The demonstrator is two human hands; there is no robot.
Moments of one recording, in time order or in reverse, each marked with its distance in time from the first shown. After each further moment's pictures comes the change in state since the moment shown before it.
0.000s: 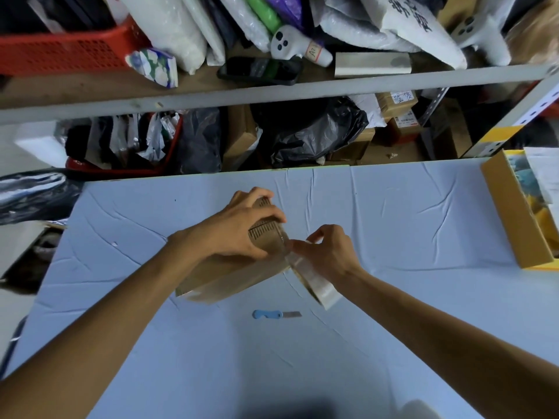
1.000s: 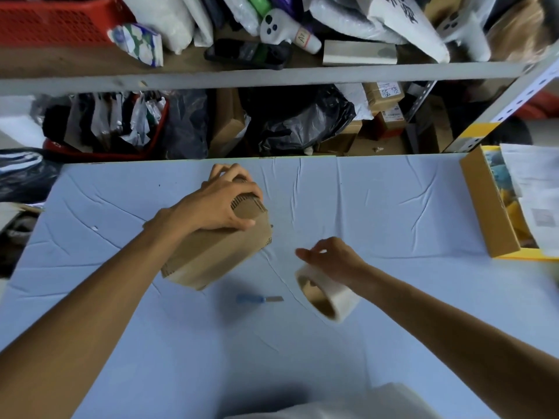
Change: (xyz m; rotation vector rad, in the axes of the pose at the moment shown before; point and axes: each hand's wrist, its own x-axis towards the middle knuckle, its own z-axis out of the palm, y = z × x) left_hand 0.006 -0.013 0.000 0.043 0.145 -0.004; right_hand -0.006 0.045 -0.026 -0.283 -0.213 0.041
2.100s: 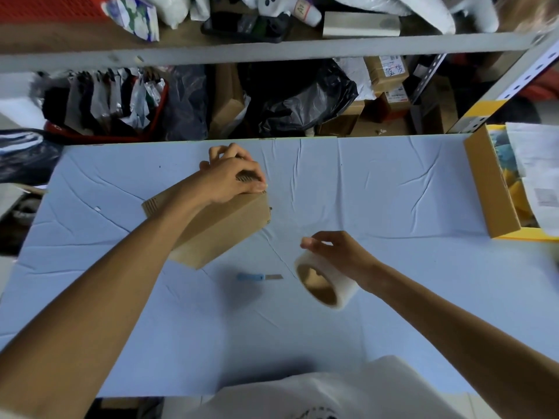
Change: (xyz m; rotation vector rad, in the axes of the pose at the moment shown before) left_hand 0.008 0.019 0.013 -0.087 0.070 -0.164; right_hand -0.014 0.035 0.006 0.251 -0.058 -0.094
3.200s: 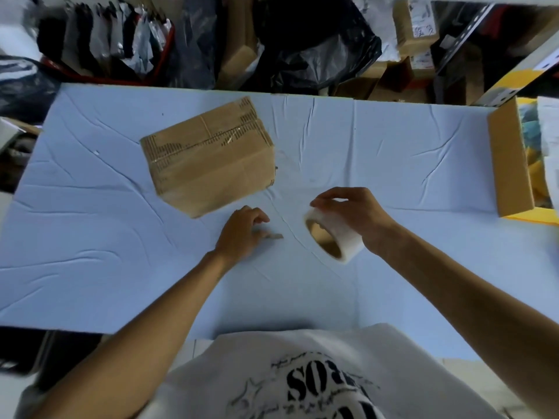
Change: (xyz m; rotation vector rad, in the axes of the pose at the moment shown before) left_hand -0.085 -0.030 0.178 -0.269 0.099 -0.170; right_hand -0.009 -0.008 -0.002 0.185 0.135 -0.027
